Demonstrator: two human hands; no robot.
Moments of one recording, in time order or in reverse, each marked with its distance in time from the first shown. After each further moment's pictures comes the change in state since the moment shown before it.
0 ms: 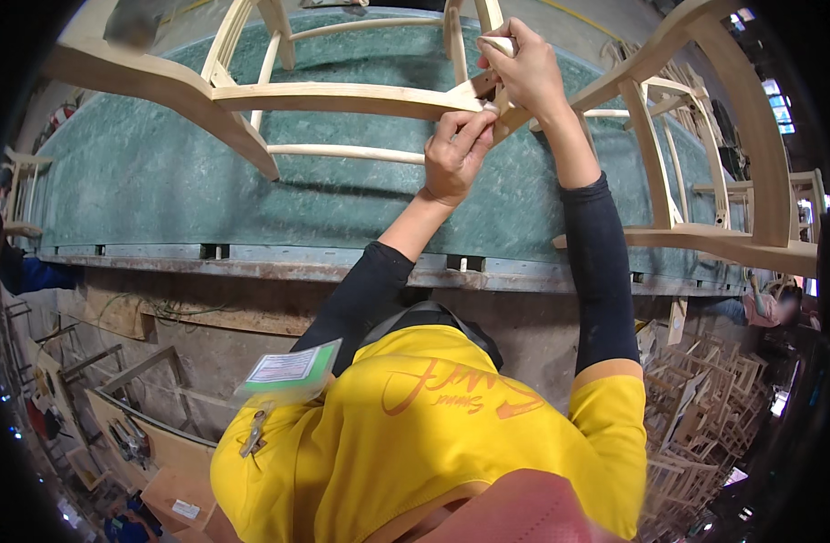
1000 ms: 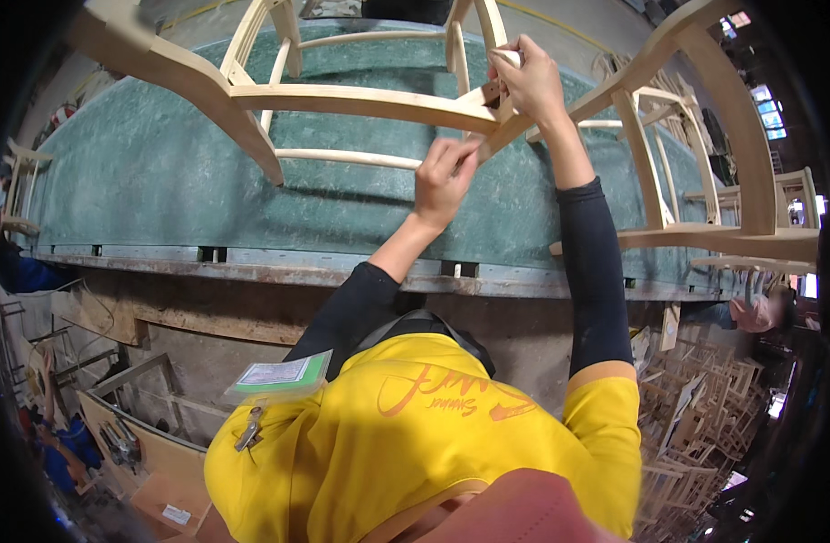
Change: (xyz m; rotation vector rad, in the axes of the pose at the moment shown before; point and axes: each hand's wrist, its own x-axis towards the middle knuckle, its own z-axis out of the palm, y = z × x) left_hand -0.028 0.000 -0.029 -0.050 -0.108 -0.216; right_hand -0.001 0.004 -0.003 -0.050 0.025 0.134
